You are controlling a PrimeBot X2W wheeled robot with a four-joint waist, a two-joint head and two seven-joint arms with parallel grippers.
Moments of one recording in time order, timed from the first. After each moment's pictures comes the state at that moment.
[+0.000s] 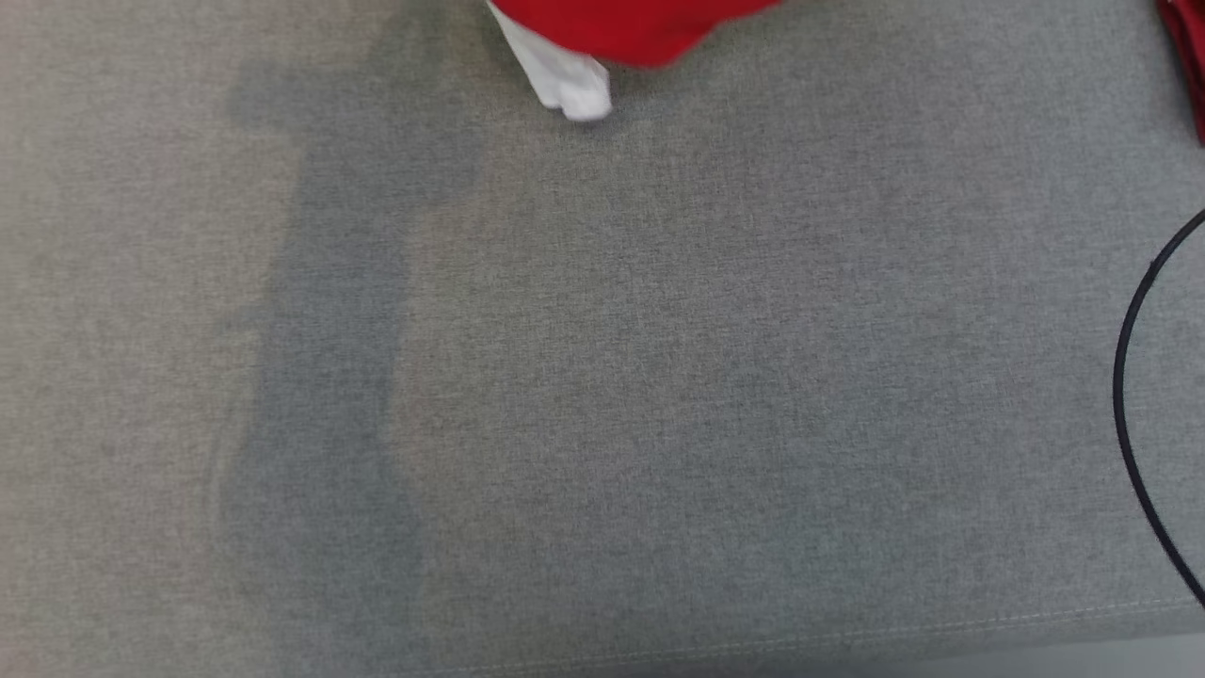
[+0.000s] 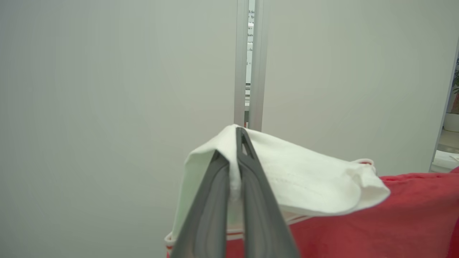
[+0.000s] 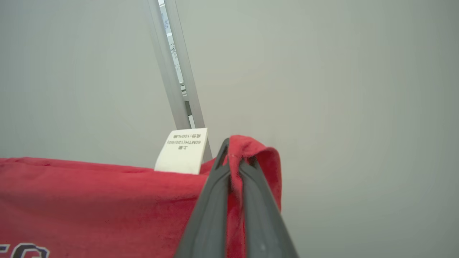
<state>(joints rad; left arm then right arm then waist) -1.56 0.33 -0.43 0.71 -0.72 -0.13 -0.09 -1.46 -0.31 0.25 0.73 0.62 0.13 -0.13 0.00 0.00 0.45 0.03</state>
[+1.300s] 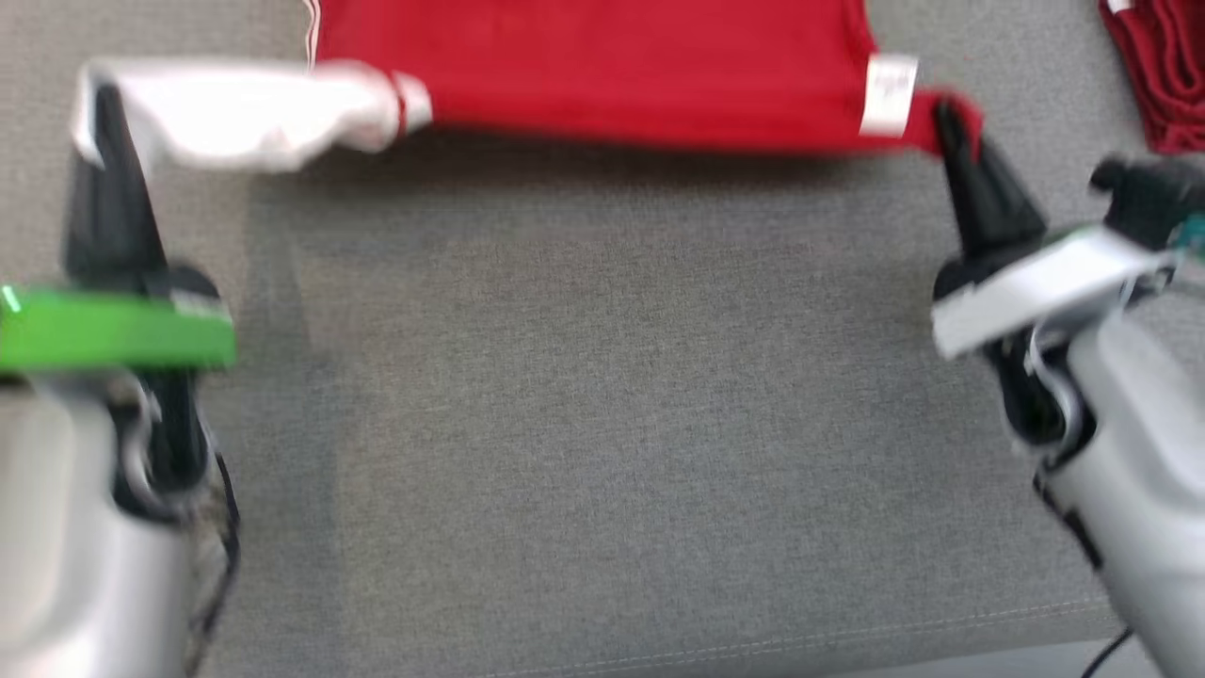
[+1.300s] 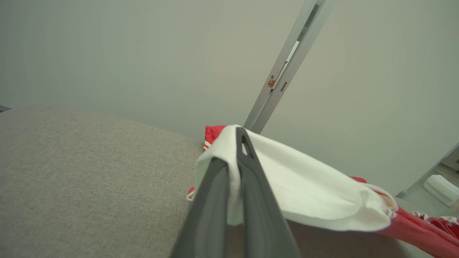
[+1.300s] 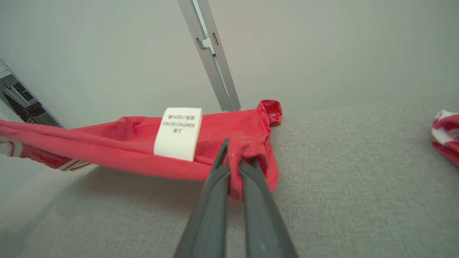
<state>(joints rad) -0.56 0.30 -0.14 0.23 -0.78 -0.03 -0.26 -0.65 -0.39 0.40 0.37 0.75 0.13 -0.26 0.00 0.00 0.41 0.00</state>
